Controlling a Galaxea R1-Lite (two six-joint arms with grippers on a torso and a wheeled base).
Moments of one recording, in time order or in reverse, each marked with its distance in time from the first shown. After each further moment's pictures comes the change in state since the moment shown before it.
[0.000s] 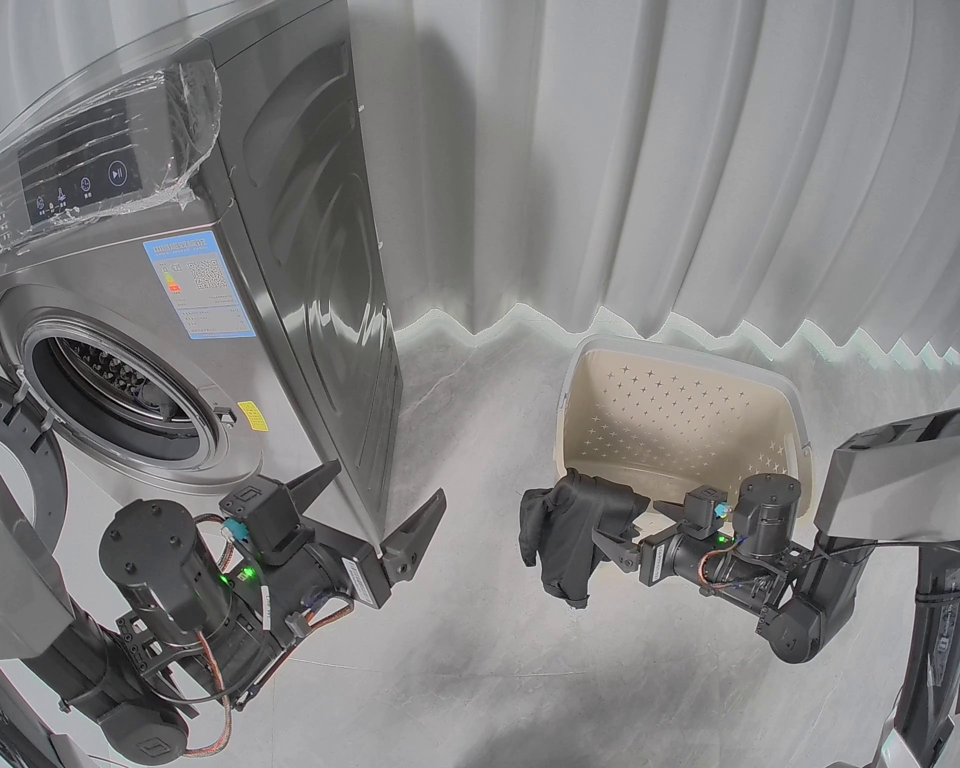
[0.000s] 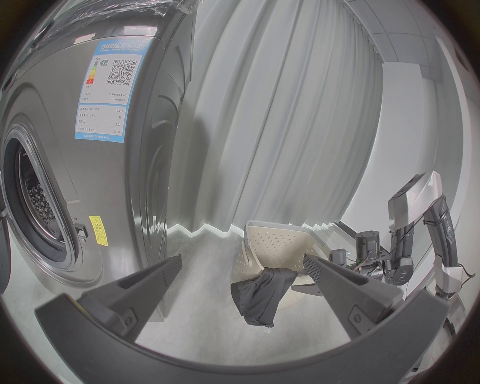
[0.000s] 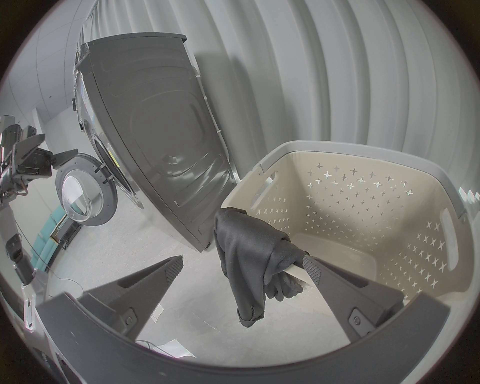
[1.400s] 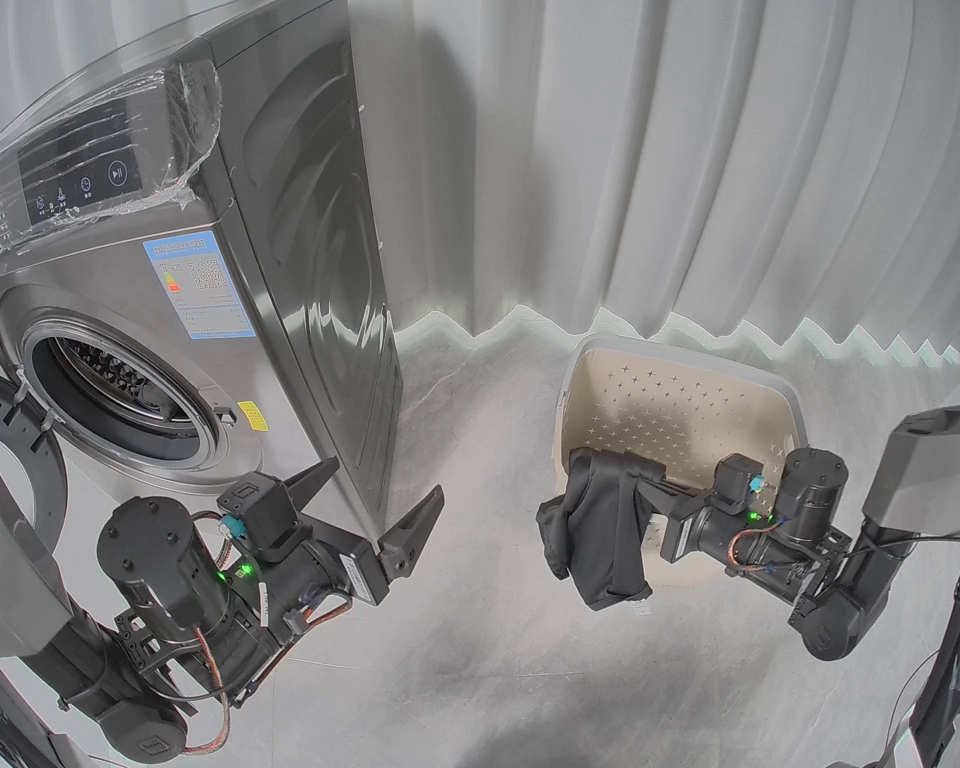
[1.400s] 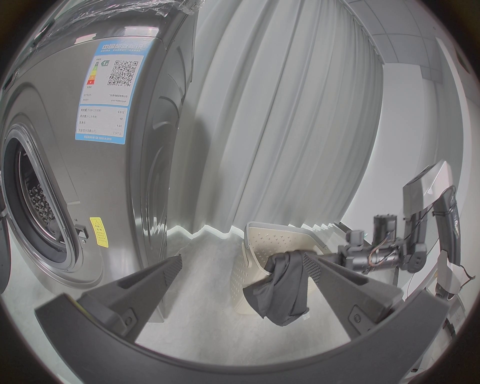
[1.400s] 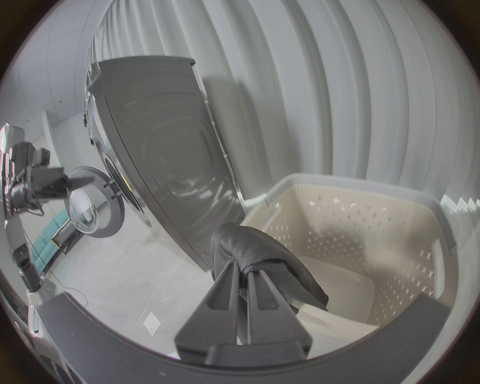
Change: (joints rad) left arm 0.007 -0.003 -0.003 0.000 -0.006 -0.001; right arm 0.005 -0.156 0.063 -0.043 0.016 -0.003
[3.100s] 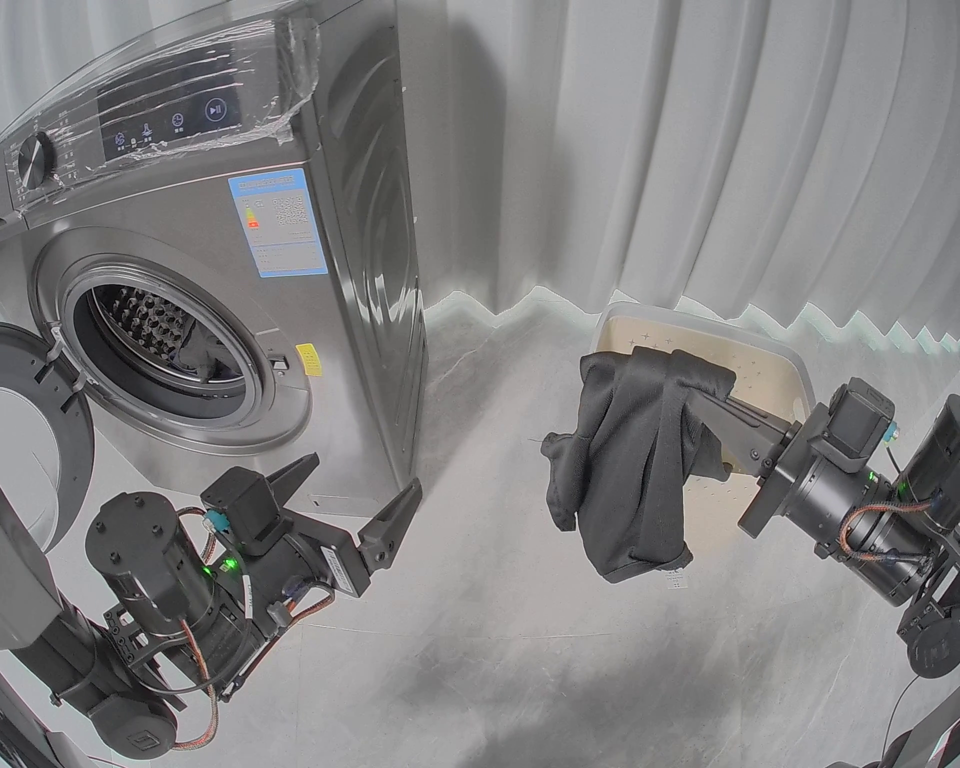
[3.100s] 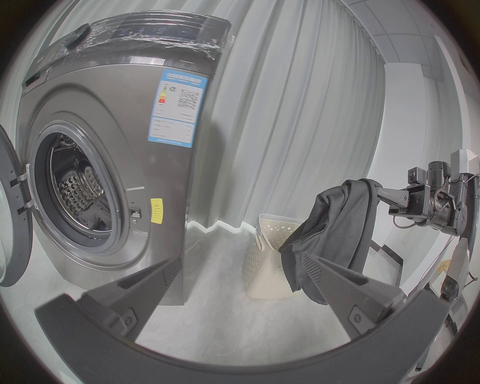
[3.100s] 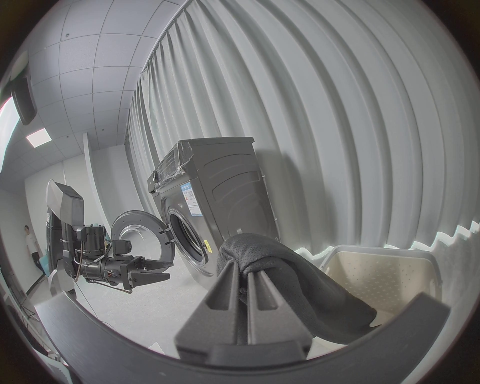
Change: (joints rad) left arm 0.037 -0.017 0.017 0.000 0.008 0.005; right arm 0.186 -0.542 0.064 0.163 -0.050 0.004
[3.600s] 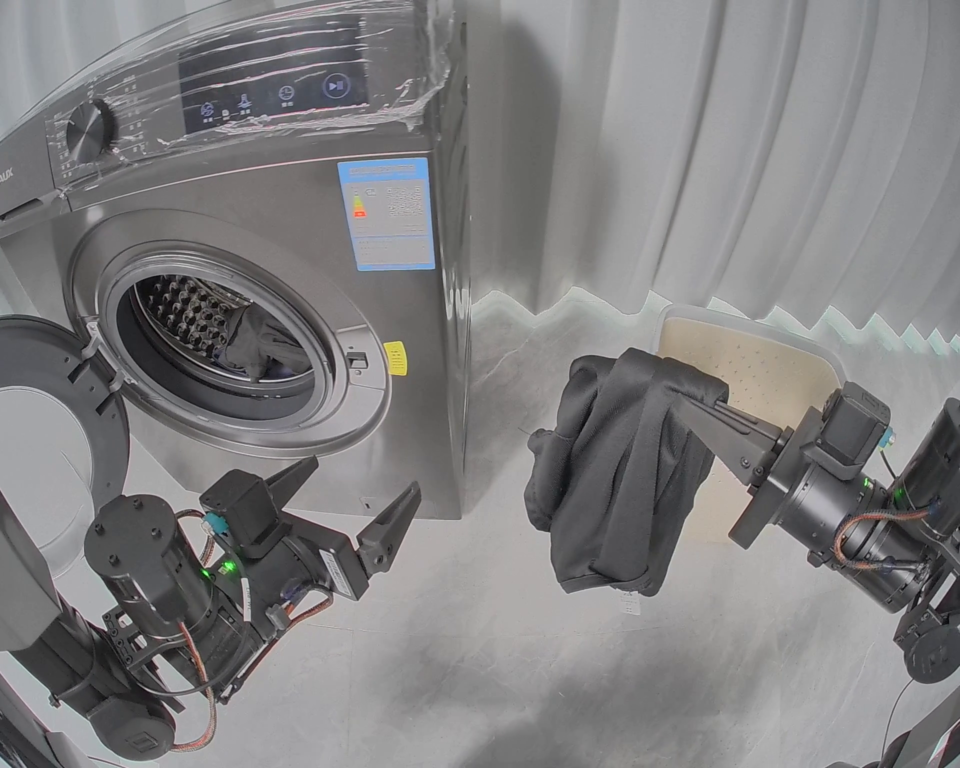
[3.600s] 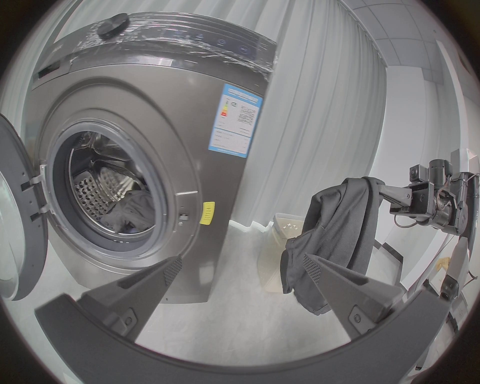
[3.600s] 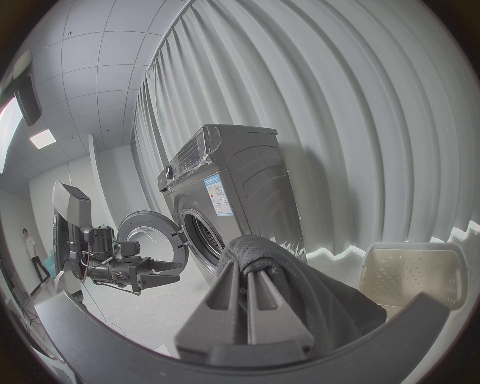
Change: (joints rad) left arm -0.001 -0.003 0.009 -0.001 0.000 0.000; right arm 0.041 0.006 -0.005 -0.003 0.000 0.004
